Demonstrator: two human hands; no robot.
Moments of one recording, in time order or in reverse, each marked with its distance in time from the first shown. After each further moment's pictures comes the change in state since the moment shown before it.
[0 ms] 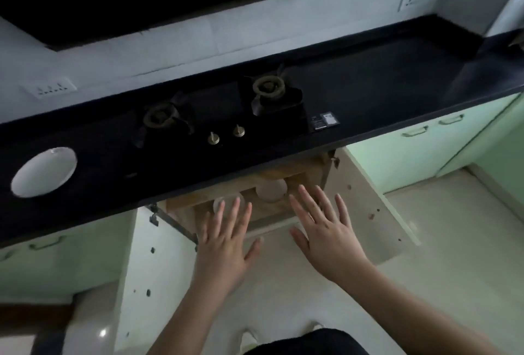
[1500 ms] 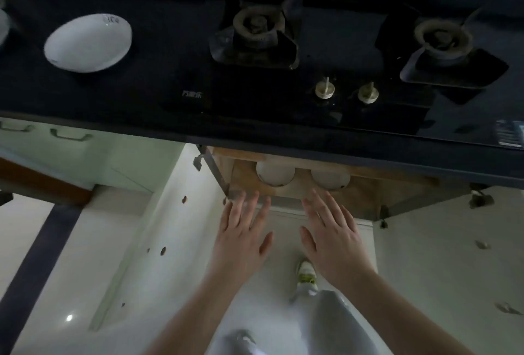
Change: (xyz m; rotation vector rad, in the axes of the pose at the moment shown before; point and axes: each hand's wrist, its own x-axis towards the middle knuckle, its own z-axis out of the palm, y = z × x) left_hand 0.047 -0.148 0.197 -0.073 -0.037 -0.262; right_hand 0.181 -0.091 0.193 -0.026 -0.207 -0.298
